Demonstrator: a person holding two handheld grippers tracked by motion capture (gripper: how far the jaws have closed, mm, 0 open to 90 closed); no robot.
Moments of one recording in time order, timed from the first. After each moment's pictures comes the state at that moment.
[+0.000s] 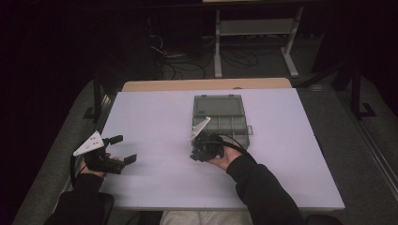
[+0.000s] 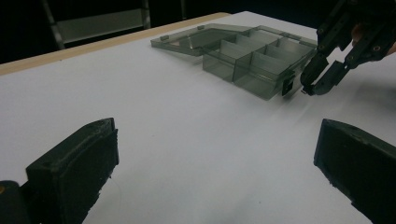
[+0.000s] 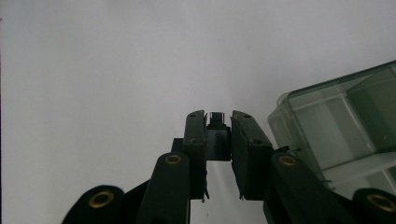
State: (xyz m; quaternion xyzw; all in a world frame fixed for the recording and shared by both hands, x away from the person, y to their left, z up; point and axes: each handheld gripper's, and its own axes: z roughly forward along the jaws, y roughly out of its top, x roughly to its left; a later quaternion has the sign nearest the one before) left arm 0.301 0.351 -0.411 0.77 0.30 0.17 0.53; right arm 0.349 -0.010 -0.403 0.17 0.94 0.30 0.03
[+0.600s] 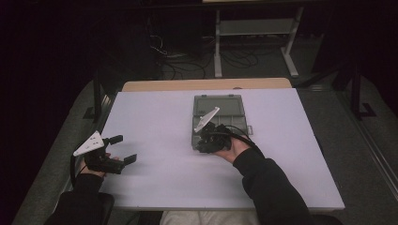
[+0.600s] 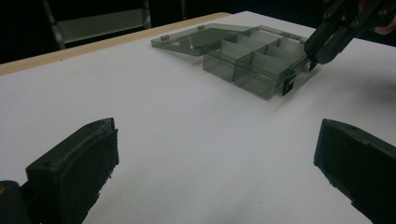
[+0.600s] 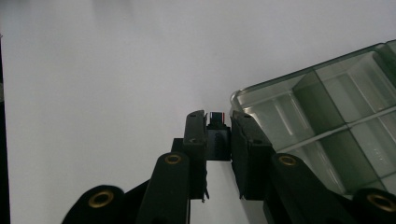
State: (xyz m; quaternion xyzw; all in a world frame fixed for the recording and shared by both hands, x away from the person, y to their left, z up) left arm 0.301 0.351 -0.411 0.77 0.30 0.17 0.53; right arm 0.357 -0.030 -0.376 0.19 0.93 0.31 0.05
